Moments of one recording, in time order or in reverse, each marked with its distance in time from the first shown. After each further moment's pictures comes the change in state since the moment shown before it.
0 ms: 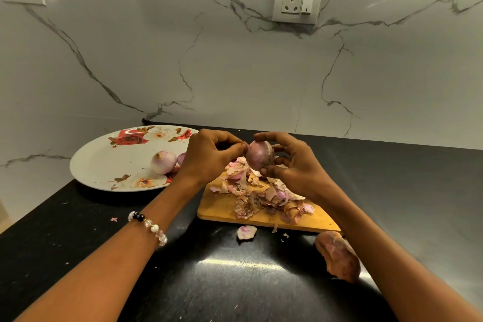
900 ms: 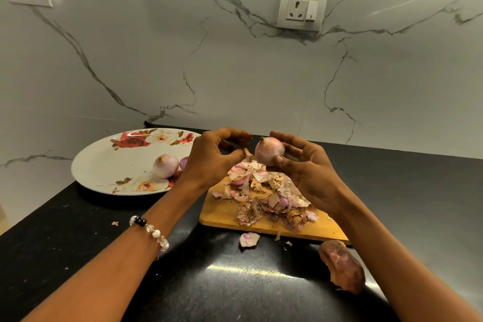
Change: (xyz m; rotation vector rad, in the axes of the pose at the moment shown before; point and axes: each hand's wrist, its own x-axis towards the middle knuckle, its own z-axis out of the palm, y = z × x) left_hand 0.003 0.003 -0.002 -0.063 -0.004 0.006; right_hand -0.001 -0.004 -0.009 0.691 0.058 0.271
